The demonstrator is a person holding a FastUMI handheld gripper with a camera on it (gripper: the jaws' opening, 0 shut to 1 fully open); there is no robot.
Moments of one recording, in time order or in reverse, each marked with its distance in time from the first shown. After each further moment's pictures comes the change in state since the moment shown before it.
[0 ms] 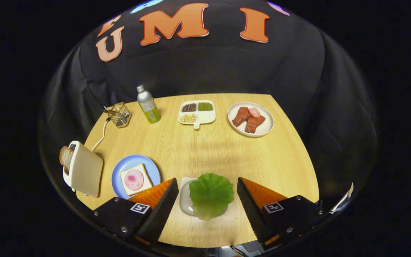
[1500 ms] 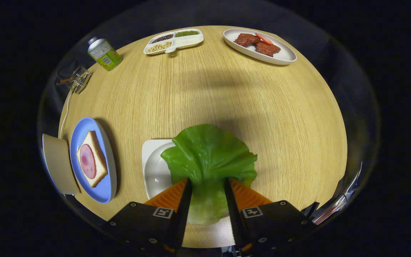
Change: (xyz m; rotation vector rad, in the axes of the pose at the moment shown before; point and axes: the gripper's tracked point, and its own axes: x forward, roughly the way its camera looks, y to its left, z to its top) arm 0.118 -0.006 -0.106 0.093 0.439 -0.052
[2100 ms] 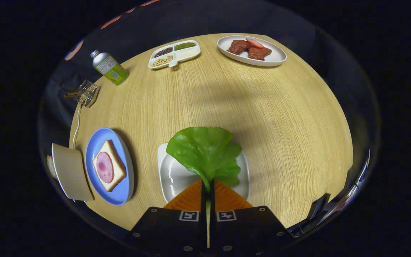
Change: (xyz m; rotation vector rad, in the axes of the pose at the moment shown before) arm -0.030 0.020 -0.001 0.057 -0.092 0.081
